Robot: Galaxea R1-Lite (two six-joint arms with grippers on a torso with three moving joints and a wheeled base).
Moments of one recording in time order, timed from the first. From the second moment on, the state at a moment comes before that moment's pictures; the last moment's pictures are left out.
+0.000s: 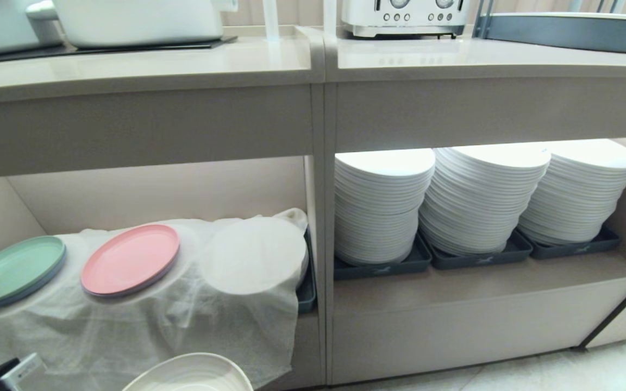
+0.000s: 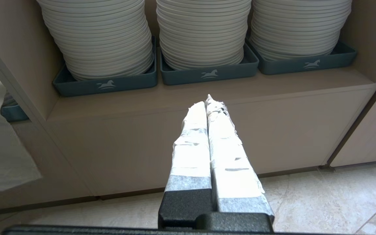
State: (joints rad) left arm 0.13 1.12 -0.36 0.49 -0.33 -0.23; right arm 0.00 0.00 0.00 0.00 -0.02 0.04
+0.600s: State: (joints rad) left arm 0.14 1.12 -0.34 0.49 -0.33 -0.23; right arm 0.00 0.00 0.00 0.00 -0.02 0.04
